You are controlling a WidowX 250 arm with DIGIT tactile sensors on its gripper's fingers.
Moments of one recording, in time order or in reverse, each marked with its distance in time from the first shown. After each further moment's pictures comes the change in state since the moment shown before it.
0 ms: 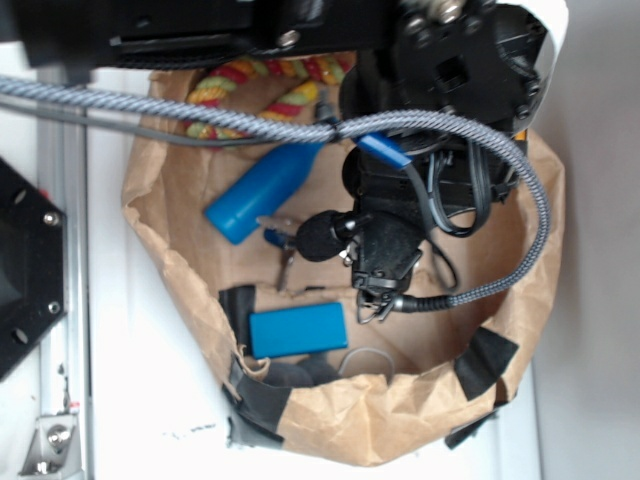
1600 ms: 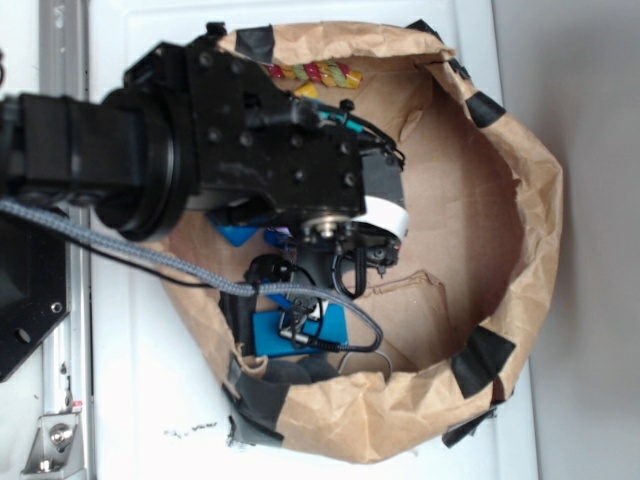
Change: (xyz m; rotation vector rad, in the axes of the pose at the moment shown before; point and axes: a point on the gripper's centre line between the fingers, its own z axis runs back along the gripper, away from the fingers) arm -0.038 0.018 -0.112 0.163 0.104 -0.172
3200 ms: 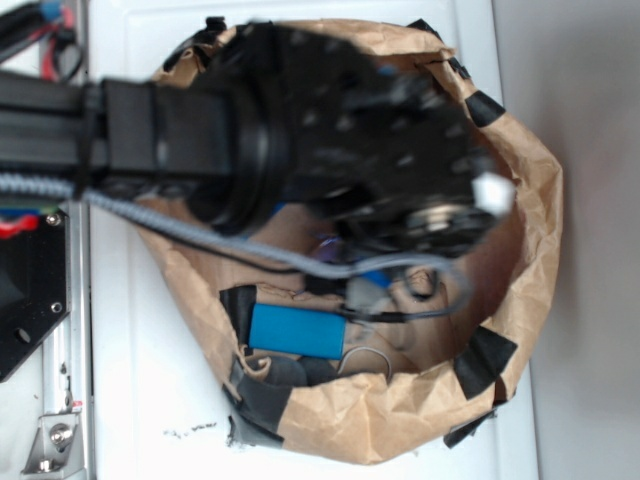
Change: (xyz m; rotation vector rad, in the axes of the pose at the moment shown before) arm 0.030 0.000 0.039 -0.077 0.101 0.156
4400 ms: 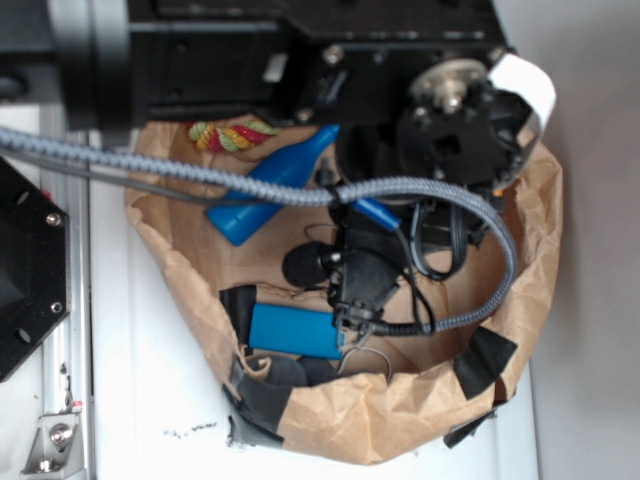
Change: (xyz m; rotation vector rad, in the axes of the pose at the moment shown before) arm -0.011 -0.008 0.061 -0.125 -0.096 -0.027
